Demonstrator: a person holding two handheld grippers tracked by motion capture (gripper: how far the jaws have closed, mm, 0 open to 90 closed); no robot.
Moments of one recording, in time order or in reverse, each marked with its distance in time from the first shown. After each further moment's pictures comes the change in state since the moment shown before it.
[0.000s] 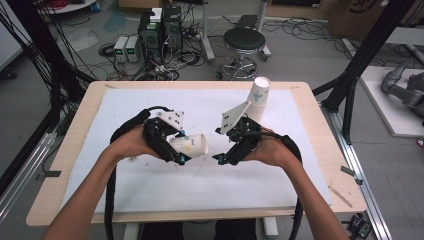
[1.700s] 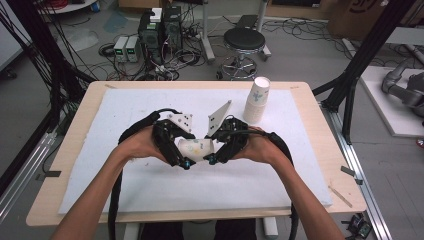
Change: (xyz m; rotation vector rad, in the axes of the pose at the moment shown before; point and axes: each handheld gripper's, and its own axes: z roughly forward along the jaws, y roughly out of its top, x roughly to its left) left arm 0.005 0.005 0.019 0.006 -0.026 0.000; right arm -0.003 0.019 0.021 0.057 0.092 -0.049
